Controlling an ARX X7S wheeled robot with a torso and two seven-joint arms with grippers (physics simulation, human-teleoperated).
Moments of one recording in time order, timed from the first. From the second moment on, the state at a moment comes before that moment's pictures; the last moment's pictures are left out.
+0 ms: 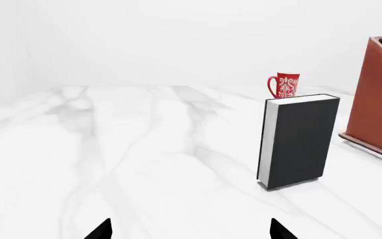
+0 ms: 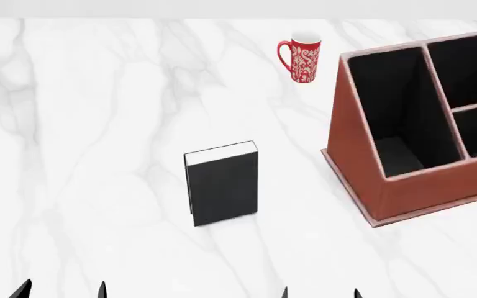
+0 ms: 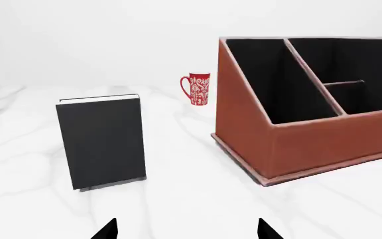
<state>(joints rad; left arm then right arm) 0.00 0.00 0.00 0.00 0.00 0.00 0.00 0.00 0.00 0.00 0.00 0.00 0.00 0.00</state>
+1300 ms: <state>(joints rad) -0.04 -0.15 0.20 0.75 0.18 -0.50 -0.13 -0.04 0.22 0.00 -0.89 0.37 0.40 0.28</state>
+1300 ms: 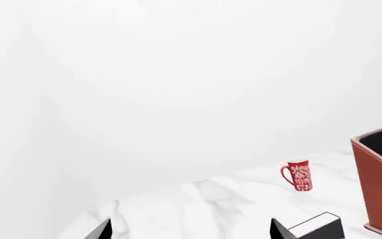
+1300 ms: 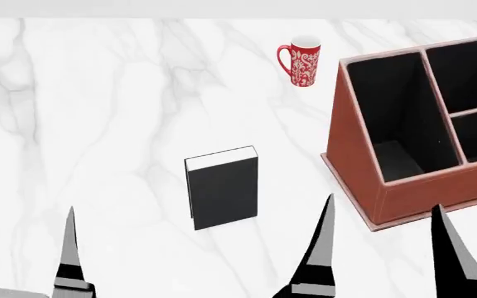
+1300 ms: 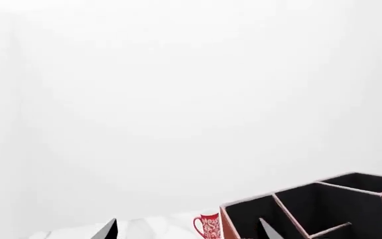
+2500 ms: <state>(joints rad) 0.66 0.00 -0.46 1.05 0.17 0.21 -0.29 0.77 1.51 -1.26 -1.05 0.40 -0.56 1.56</state>
